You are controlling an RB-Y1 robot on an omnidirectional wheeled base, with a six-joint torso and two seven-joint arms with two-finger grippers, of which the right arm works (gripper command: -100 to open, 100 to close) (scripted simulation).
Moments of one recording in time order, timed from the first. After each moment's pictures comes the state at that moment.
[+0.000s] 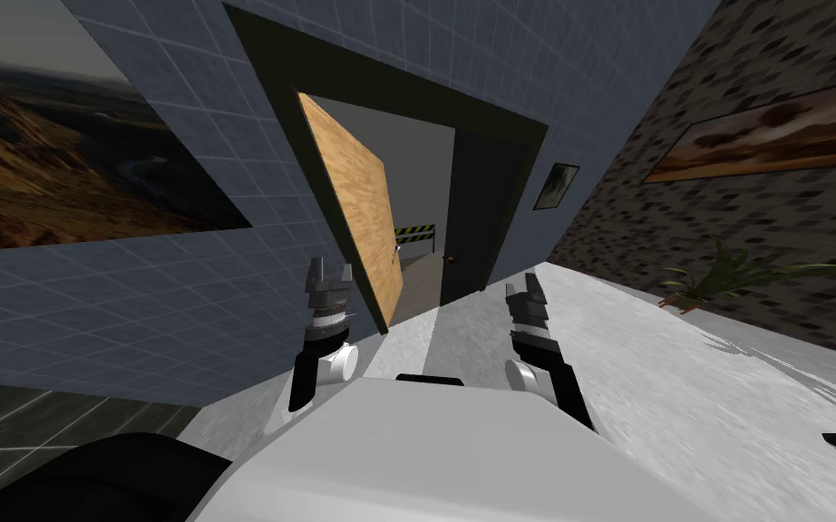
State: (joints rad) arm 0.48 0.02 -0.05 -2.20 -0.12 -0.37 0.12
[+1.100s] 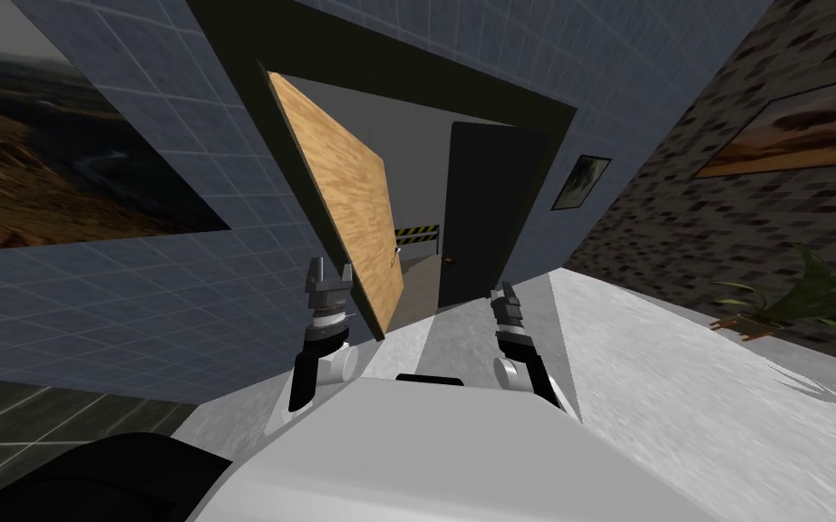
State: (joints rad) arm 0.41 -0.03 -0.01 -1.98 -0.11 -0.44 0.10
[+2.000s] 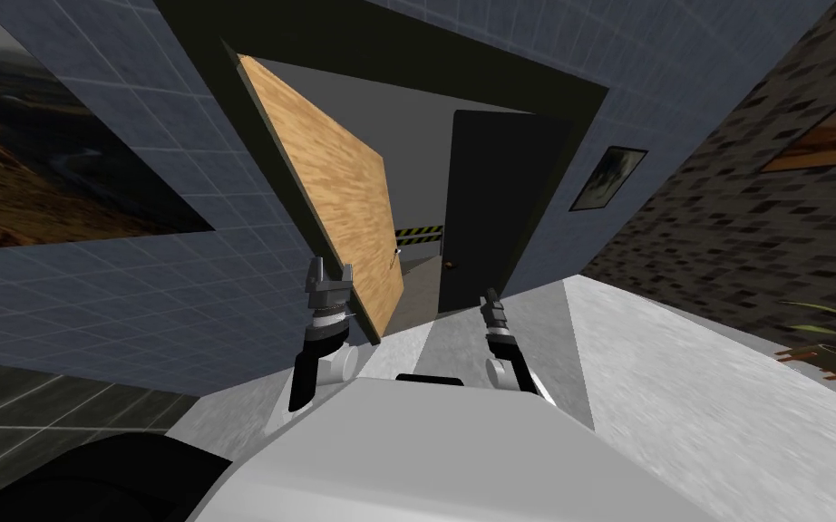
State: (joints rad) arm 0.33 -0.06 0.03 -1.75 -0.10 -0.50 0.07
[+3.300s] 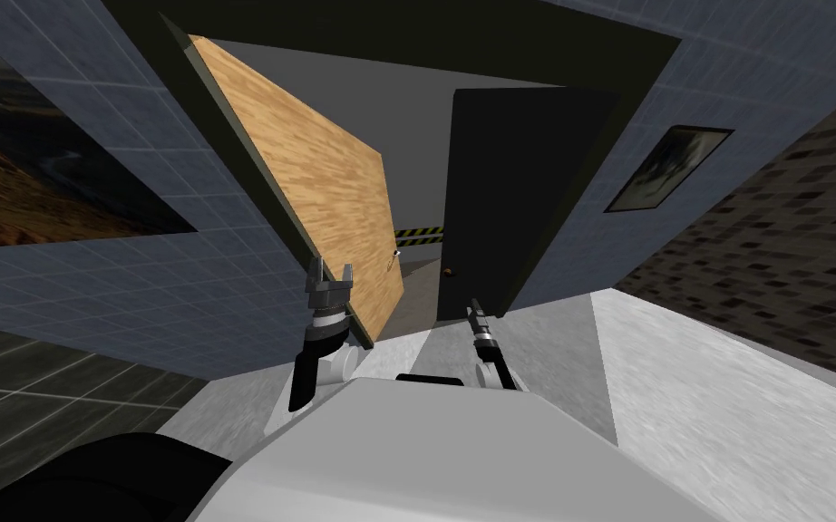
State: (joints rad) arm 0.20 -0.09 0.10 -1.37 -0.09 -0.60 0.04
